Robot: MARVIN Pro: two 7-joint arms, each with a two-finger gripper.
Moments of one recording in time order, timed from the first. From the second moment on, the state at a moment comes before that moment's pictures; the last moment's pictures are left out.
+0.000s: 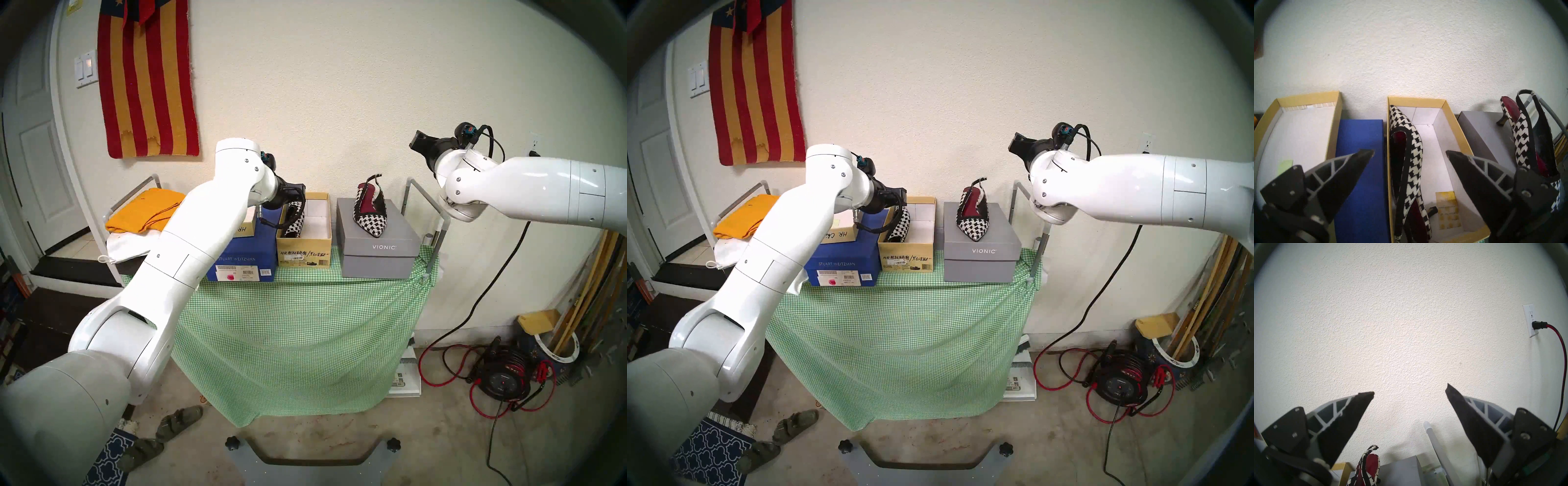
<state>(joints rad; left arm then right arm) 0.67 -1.27 -1.09 -1.41 -1.26 0.96 0.72 0.52 -0.75 -0.70 -1.65 2.10 -0.59 -0.73</state>
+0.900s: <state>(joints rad) 0.55 -1.29 -0.90 -1.23 -1.59 0.96 0.85 0.51 -0.75 -0.69 -1.65 2.09 -0.59 -0.73</state>
